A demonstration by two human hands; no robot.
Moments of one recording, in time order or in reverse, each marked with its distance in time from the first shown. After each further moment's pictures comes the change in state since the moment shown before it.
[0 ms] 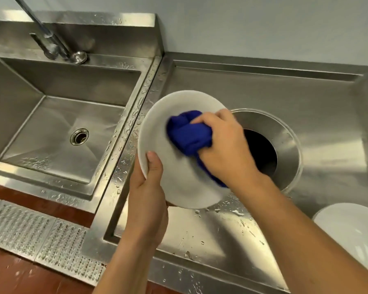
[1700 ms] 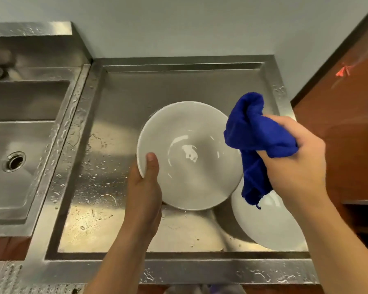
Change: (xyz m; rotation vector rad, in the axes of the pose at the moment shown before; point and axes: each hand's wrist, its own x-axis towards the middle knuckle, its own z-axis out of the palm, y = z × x) left_hand -0.044 -0.052 0.093 0.121 -0.107 -0.179; right_hand -0.141 0.061 -0.175 0.382 0.490 0.241
